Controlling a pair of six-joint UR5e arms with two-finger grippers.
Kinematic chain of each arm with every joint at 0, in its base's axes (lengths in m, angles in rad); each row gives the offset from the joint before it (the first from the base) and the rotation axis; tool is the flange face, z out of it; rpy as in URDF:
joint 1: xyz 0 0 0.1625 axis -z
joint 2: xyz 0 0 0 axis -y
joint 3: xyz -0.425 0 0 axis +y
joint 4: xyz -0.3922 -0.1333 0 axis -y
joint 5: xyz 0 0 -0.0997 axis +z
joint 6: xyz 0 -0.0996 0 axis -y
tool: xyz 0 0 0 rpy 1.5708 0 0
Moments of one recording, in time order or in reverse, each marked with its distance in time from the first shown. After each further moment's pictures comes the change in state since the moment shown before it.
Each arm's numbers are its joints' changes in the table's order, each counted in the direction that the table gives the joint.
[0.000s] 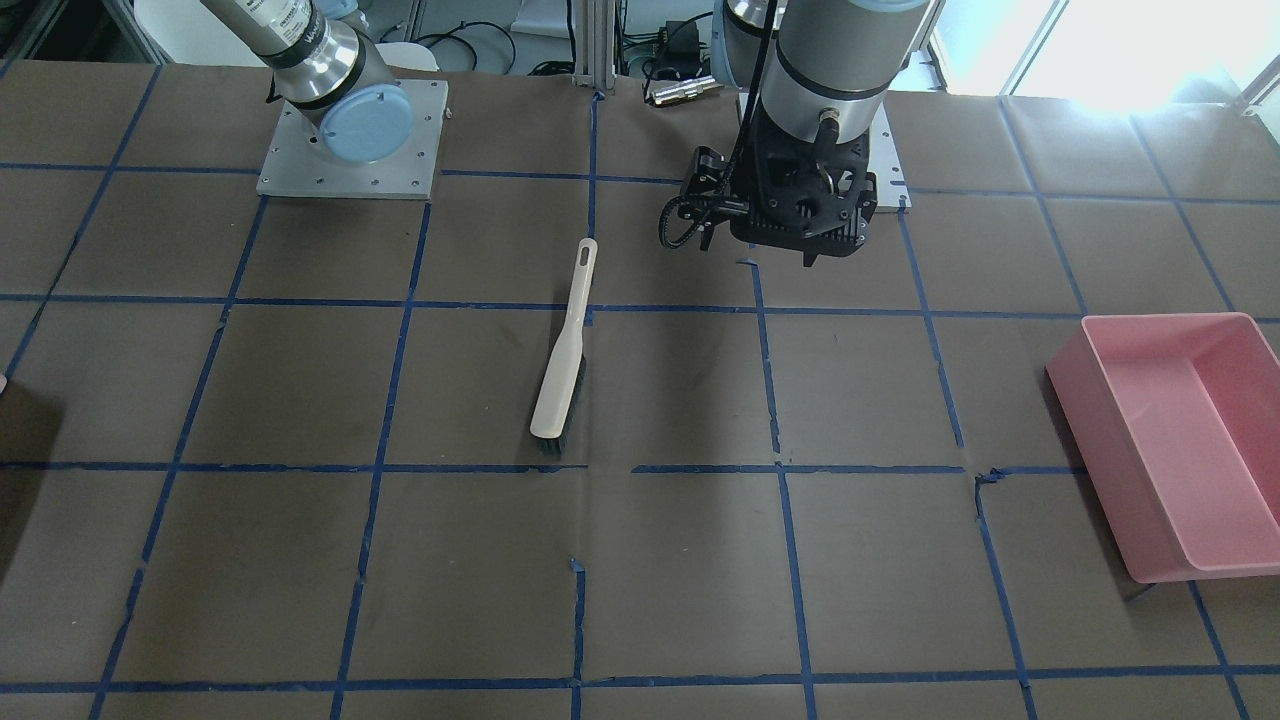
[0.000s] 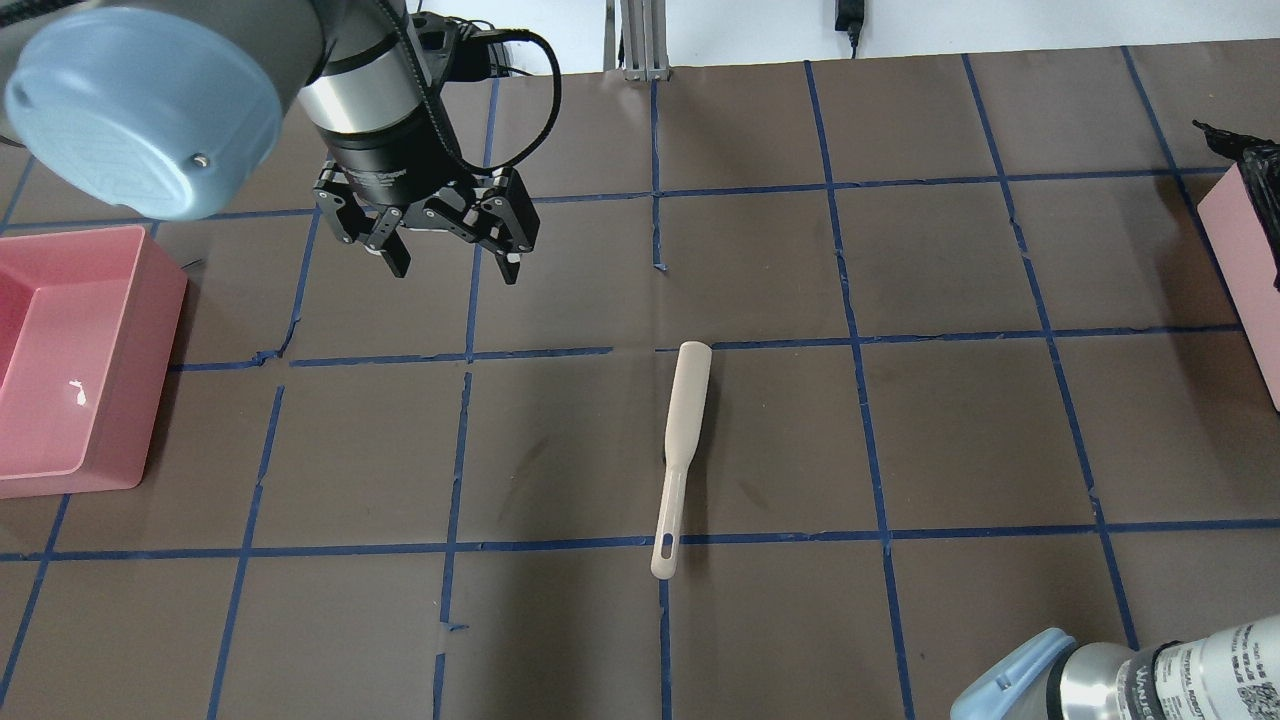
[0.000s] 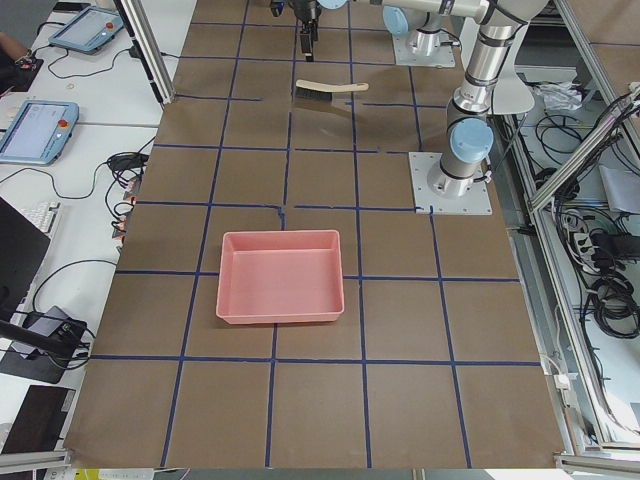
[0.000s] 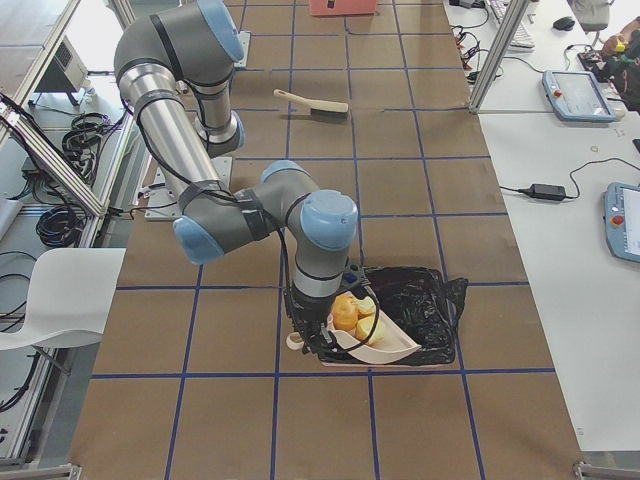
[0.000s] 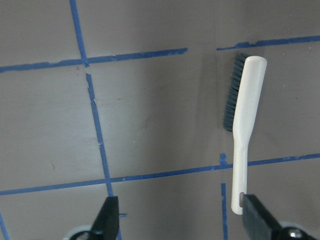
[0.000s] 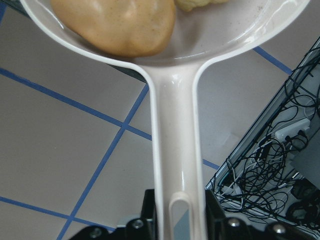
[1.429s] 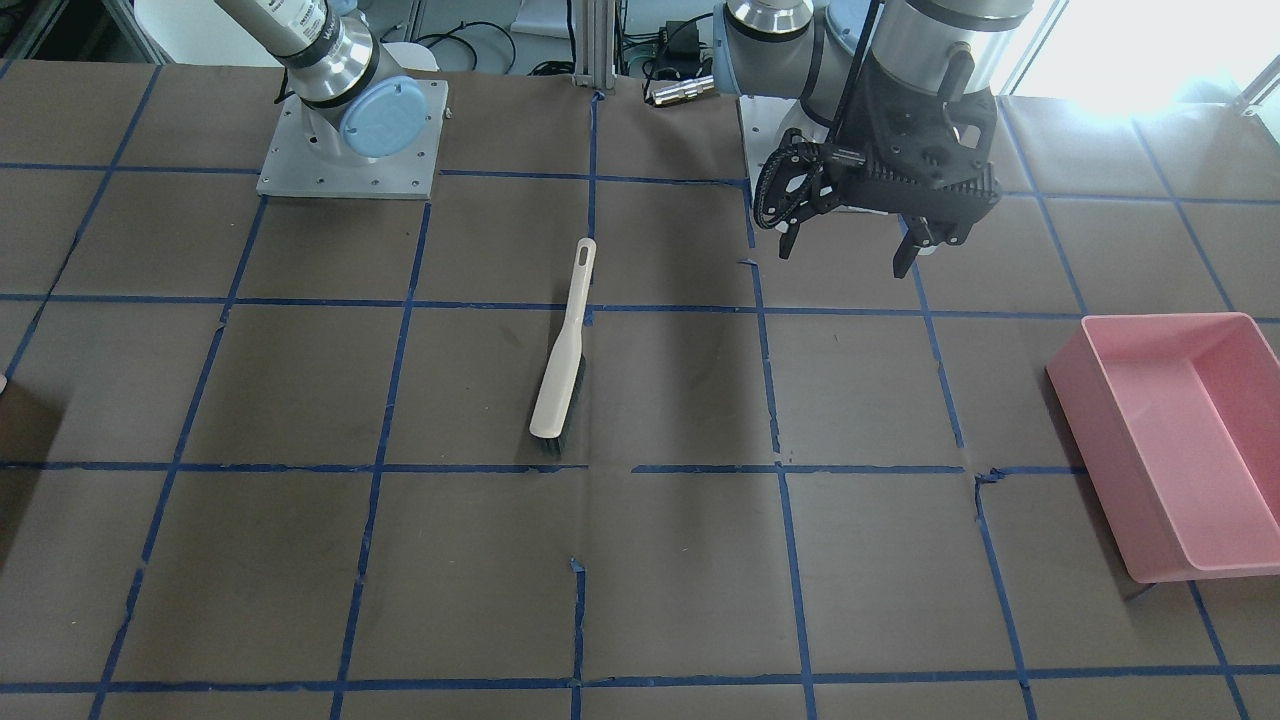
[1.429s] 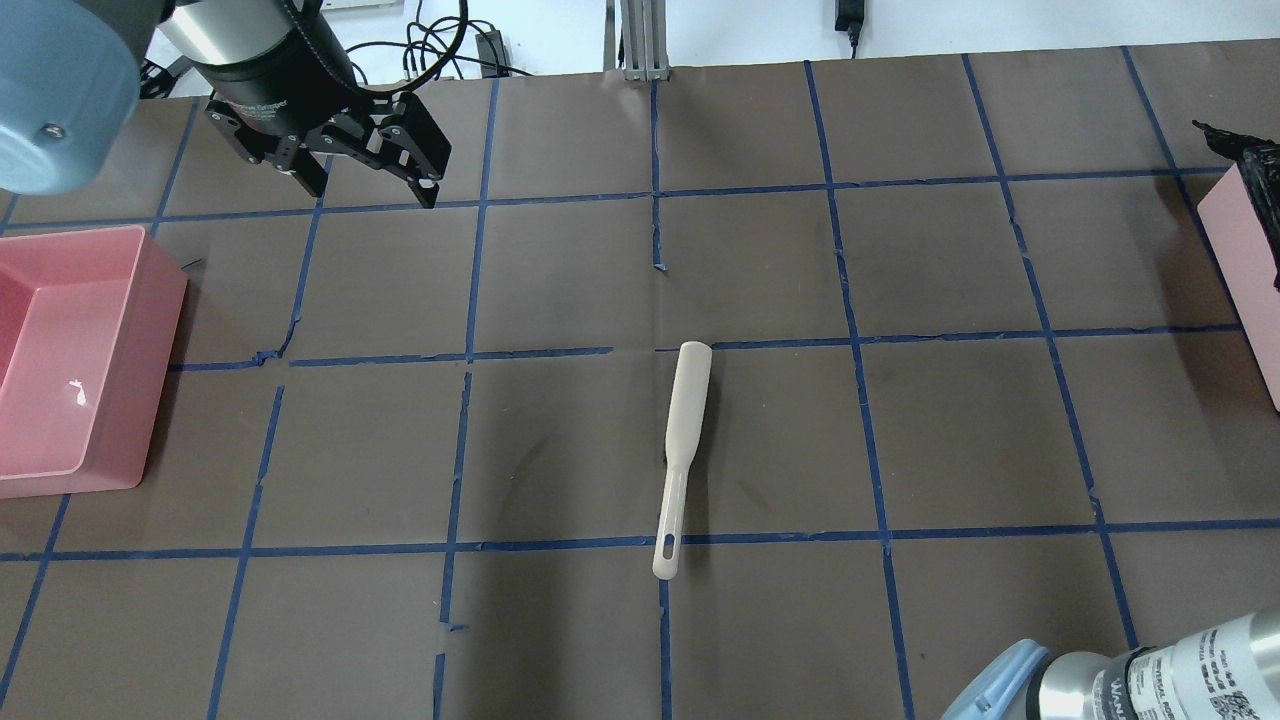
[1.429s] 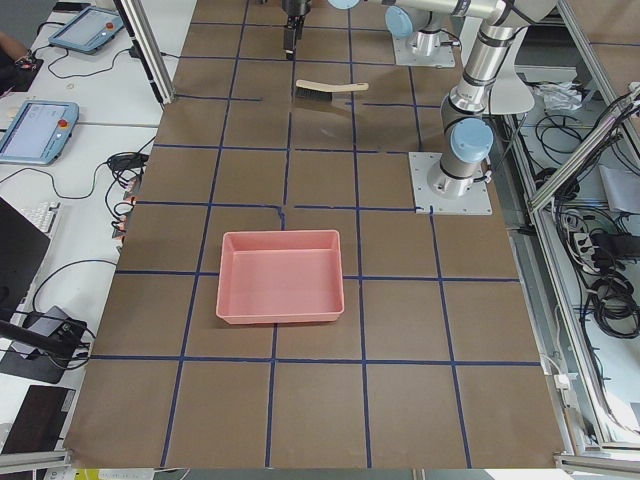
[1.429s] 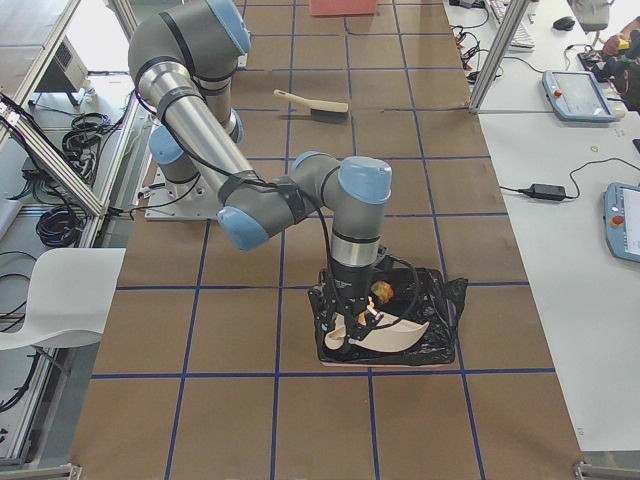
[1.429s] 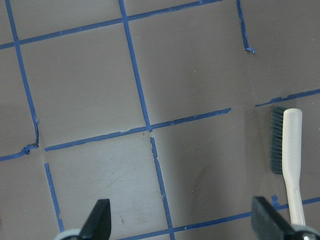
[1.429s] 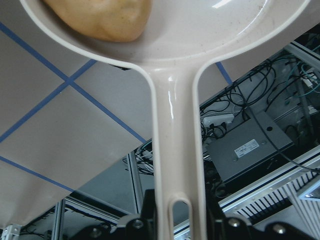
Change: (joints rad) left arm -0.086 0.045 -0.016 0.087 -0.009 0.094; right arm -0.109 0.026 -0.019 -0.283 0.126 -0.366
